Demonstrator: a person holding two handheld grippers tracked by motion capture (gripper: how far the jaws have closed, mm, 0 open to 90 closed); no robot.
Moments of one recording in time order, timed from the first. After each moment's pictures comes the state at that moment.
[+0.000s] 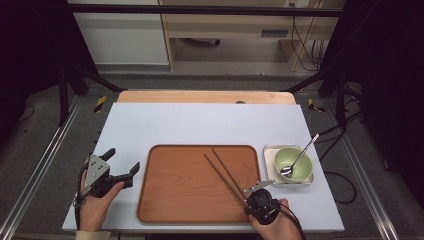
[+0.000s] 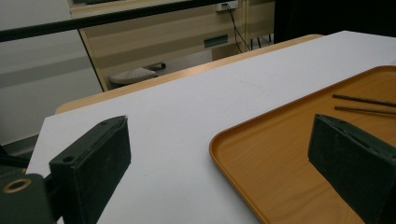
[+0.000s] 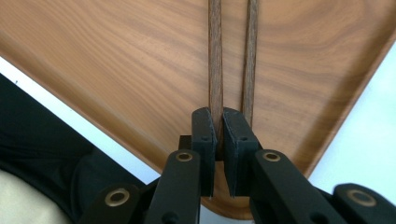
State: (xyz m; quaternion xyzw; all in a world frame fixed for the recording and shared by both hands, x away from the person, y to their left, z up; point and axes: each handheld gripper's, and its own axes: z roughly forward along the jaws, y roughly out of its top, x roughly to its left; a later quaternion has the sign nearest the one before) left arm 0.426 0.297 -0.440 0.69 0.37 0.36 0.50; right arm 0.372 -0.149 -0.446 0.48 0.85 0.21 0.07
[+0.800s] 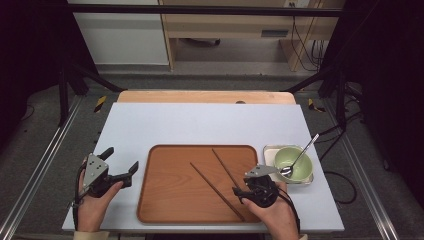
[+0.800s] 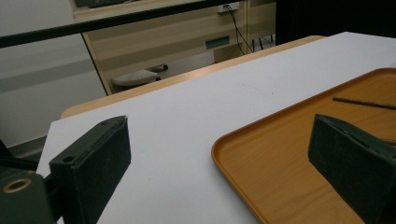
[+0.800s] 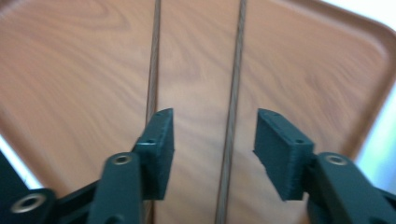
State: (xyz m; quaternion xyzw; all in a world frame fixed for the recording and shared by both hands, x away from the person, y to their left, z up) left arm 0.424 0.297 -0.431 0.70 0.37 0.37 0.49; right arm 0.410 -0.150 -0.436 0.42 0.82 0.36 0.13
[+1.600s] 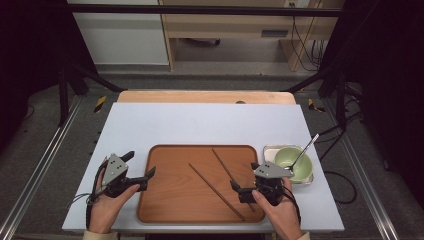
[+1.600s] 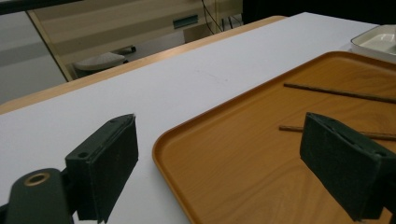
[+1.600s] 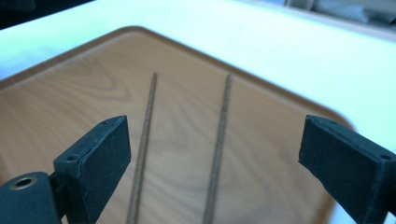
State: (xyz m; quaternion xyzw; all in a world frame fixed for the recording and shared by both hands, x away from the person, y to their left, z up) left arm 0.423 0.254 -0.430 0.75 0.35 0.31 0.48; right arm 0.407 -0.165 -0.426 0.37 0.77 0.47 0.21
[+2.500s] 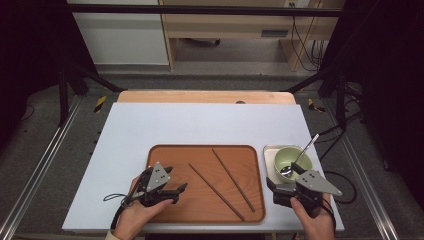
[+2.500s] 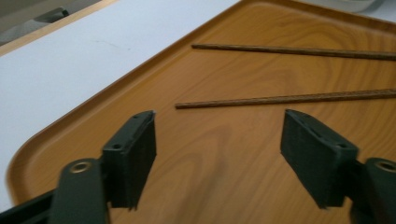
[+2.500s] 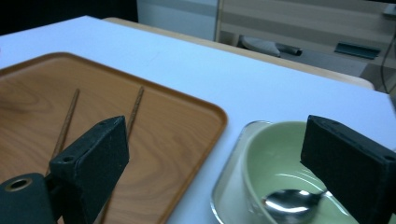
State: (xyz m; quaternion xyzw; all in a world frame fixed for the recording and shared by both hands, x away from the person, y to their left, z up) left arm 0.412 0.163 -0.442 0.83 0.28 0.23 0.41; right arm 0.375 -0.247 -0.418 0.42 0.70 0.48 0.32
